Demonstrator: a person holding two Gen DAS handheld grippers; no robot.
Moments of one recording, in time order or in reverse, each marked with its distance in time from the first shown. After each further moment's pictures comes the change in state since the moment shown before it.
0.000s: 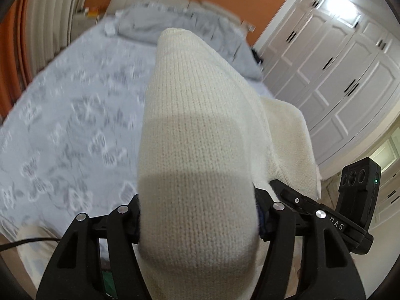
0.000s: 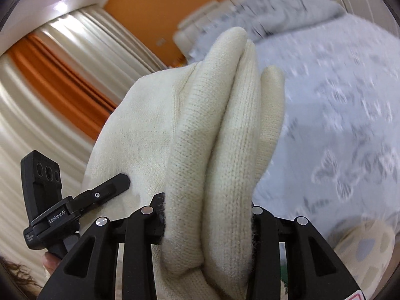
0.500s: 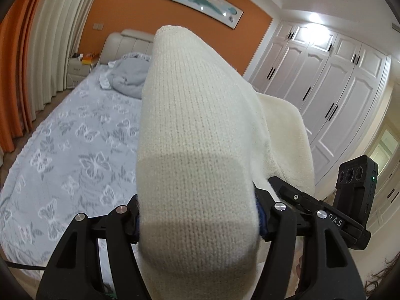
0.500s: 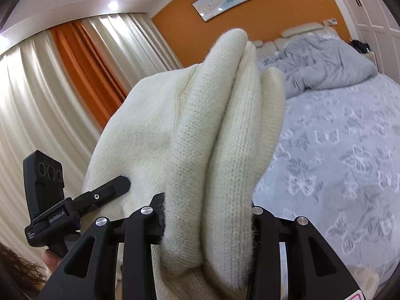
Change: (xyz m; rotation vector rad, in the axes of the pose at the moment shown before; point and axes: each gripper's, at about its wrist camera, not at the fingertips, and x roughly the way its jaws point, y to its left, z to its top) left arm -0.093 0.005 0.037 0.070 -0.250 -0.056; right arm -0.043 0.104 0.032 -0.219 -0.172 0.079
